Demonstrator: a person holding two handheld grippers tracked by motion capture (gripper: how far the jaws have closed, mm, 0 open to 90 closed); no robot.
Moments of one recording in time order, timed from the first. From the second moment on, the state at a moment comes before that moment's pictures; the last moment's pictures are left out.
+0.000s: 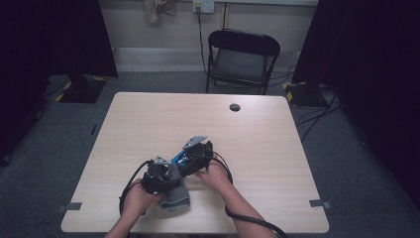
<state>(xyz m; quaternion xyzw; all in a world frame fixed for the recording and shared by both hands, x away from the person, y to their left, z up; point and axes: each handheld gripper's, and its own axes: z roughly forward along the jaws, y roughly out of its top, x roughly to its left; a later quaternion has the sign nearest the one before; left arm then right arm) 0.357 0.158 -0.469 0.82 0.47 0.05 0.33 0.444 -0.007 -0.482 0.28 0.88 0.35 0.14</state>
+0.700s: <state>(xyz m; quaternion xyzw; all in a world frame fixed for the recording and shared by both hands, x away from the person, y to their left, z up) 0.347 0.164 -0.454 0.84 0.42 0.02 0.34 0.444 -0.008 -0.483 0.28 0.88 0.35 0.14</state>
